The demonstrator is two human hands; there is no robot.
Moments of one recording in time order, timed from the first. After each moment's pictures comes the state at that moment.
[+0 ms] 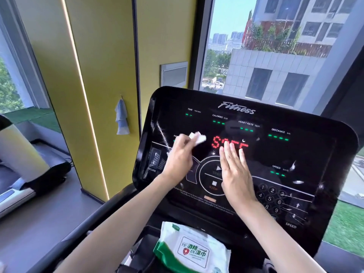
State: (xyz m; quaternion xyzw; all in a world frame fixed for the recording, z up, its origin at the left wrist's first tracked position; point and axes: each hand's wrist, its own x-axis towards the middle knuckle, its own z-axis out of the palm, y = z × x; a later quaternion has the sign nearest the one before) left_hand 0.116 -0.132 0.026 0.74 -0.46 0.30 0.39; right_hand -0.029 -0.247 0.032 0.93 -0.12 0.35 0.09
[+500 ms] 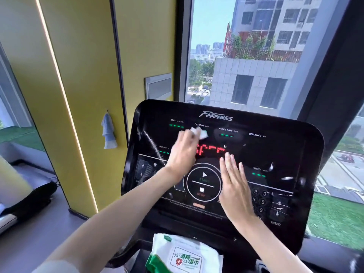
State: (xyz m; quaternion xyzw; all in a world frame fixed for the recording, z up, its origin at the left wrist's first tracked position) left_hand 0.097 -0.172 0.075 0.75 -0.50 0.35 0.27; right_hand -0.062 -0.252 0.027 0.92 -0.18 0.35 0.04
